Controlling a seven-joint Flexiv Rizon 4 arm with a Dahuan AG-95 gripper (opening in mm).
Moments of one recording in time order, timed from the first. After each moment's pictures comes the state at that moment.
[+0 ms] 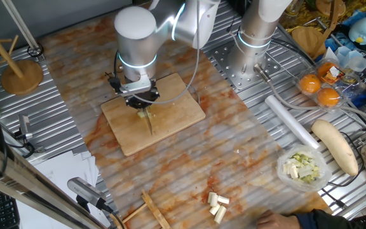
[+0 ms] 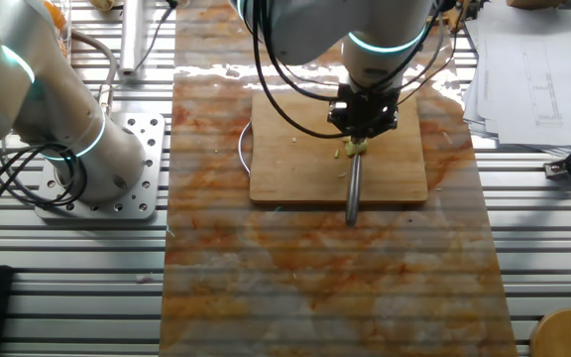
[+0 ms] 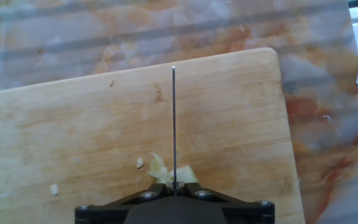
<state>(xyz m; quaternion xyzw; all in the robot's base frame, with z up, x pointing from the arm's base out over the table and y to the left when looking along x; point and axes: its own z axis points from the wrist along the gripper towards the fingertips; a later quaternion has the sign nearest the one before) 0.492 0.041 0.048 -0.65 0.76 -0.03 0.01</state>
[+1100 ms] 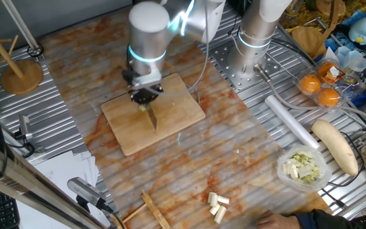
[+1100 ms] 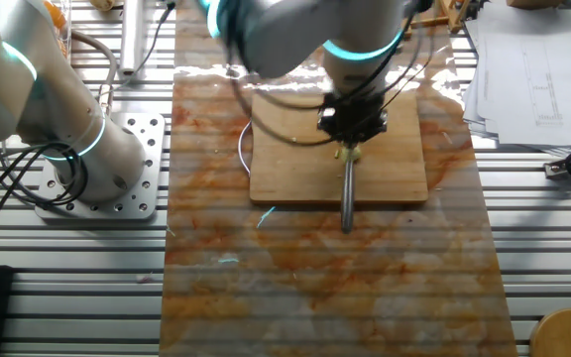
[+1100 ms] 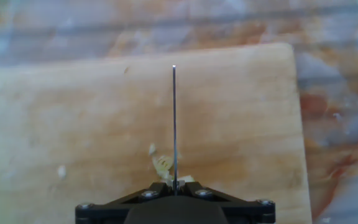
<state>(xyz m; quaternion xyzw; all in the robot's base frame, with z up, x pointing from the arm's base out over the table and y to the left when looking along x) 0.473 0.014 0.046 -0.68 0.73 -0.05 0.03</state>
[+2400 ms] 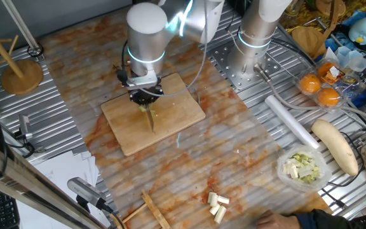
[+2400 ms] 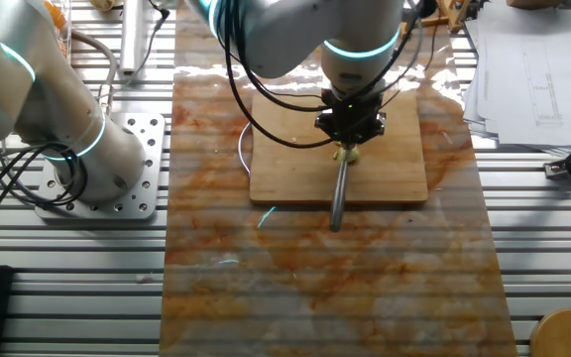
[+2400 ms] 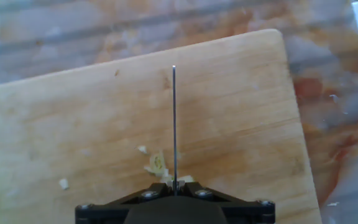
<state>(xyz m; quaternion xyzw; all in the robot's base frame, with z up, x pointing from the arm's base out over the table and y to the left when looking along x) 0.475 0.024 0.045 -0.64 0.76 -0.05 0.02</state>
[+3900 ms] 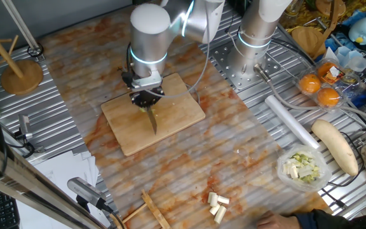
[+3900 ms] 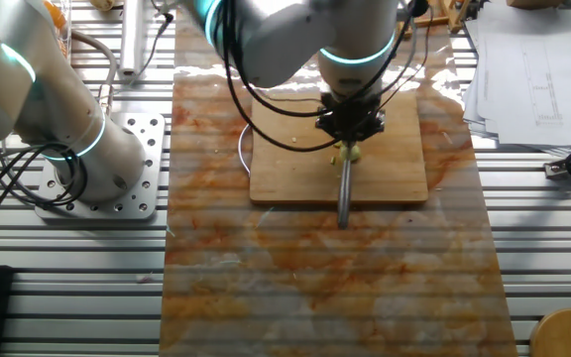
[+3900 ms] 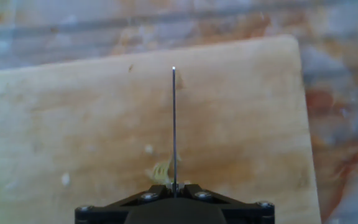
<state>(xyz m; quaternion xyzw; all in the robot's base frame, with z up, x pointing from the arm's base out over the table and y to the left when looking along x) 0.483 0.037 0.039 -0.66 0.75 -0.03 0.05</state>
